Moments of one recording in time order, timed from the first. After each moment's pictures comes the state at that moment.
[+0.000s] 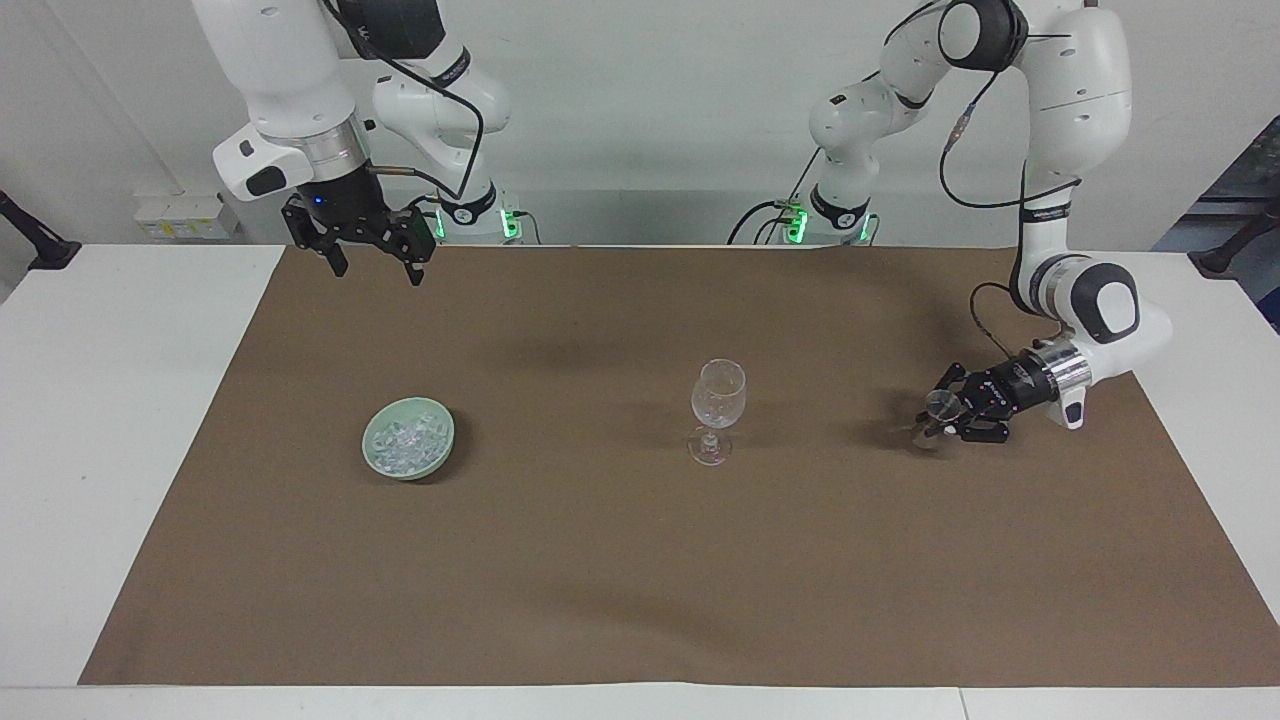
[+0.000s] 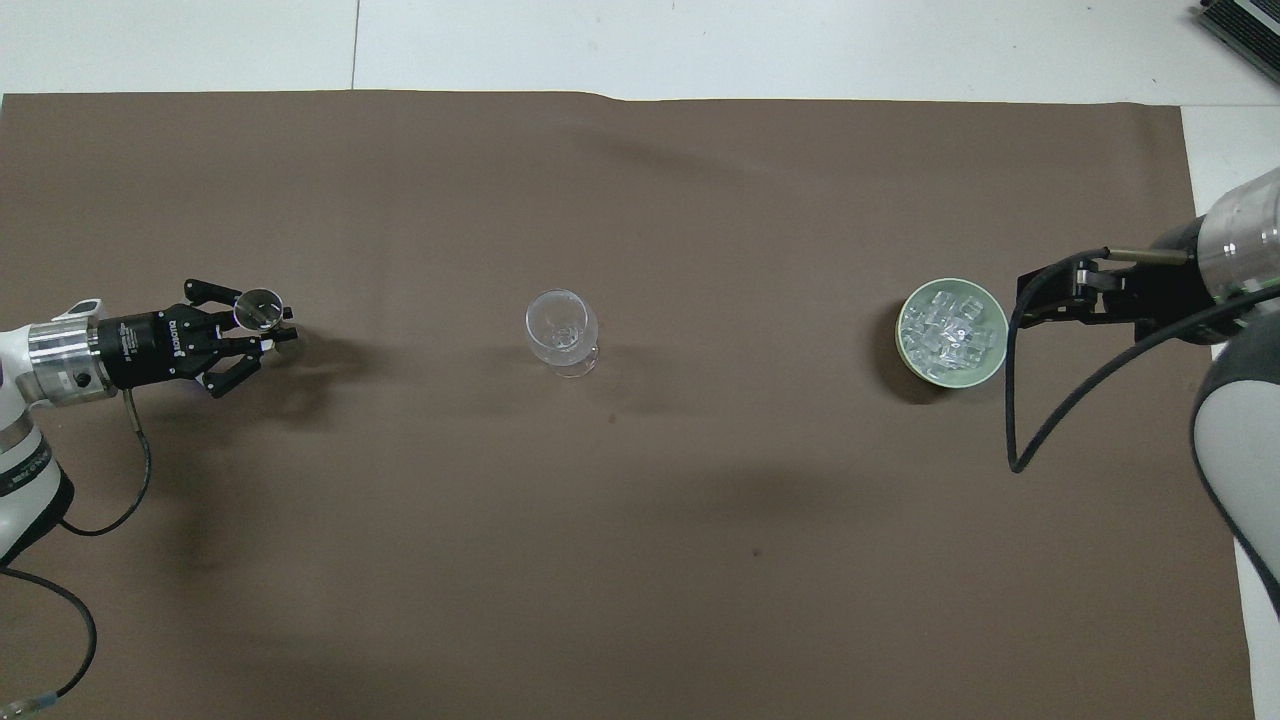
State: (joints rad) left arm 0.40 0.39 -0.12 -1.99 -1.24 1.81 -0.81; right arm -0.02 0.02 0.12 -1.53 -0.02 1.56 0.26
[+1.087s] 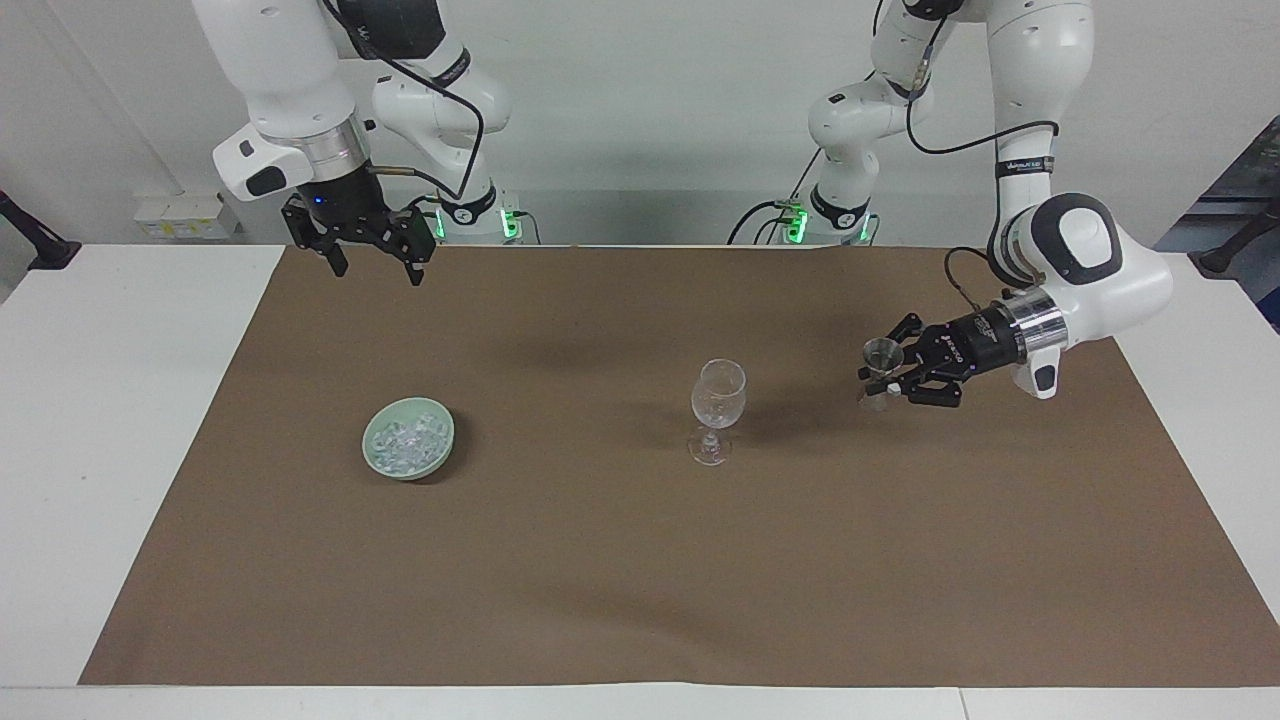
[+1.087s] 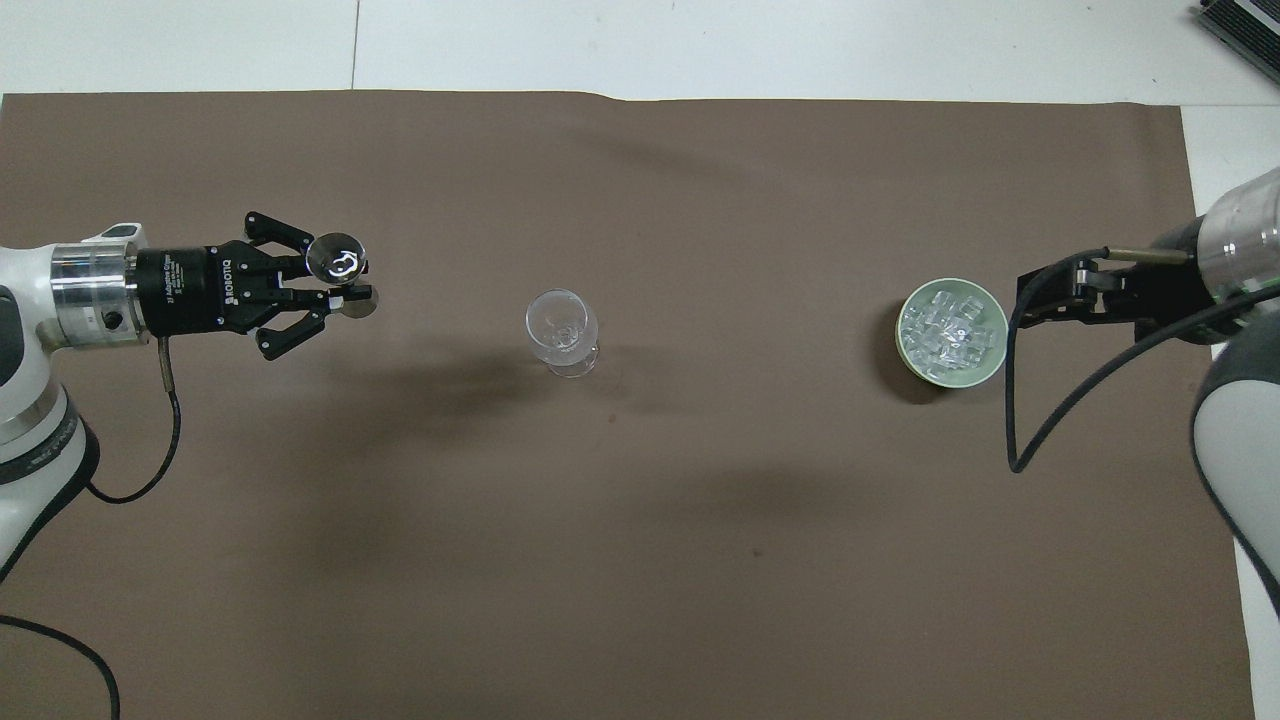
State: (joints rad) left arm 0.36 0.17 -0.33 -1.95 -1.23 1.86 -1.10; right arm -0.02 0.02 0.12 -1.53 -0.02 1.56 0.26
